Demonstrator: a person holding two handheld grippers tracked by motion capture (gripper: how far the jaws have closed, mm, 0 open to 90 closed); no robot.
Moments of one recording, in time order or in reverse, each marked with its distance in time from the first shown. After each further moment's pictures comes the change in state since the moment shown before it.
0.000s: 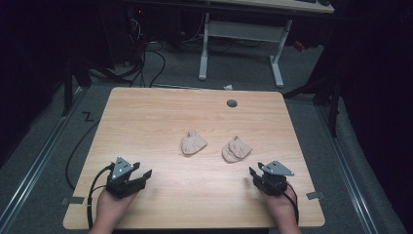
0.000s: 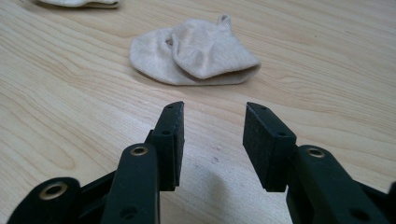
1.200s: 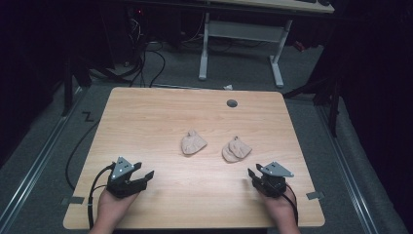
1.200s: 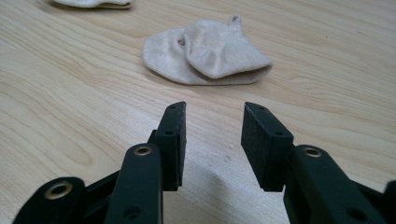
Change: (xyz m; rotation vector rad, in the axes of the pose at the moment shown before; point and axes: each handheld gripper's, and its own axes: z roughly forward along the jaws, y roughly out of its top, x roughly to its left) left arm -0.001 0.001 0.000 -0.013 -0.042 0.009; right arm 0.005 0.000 -0.003 -0.001 0.025 -0.007
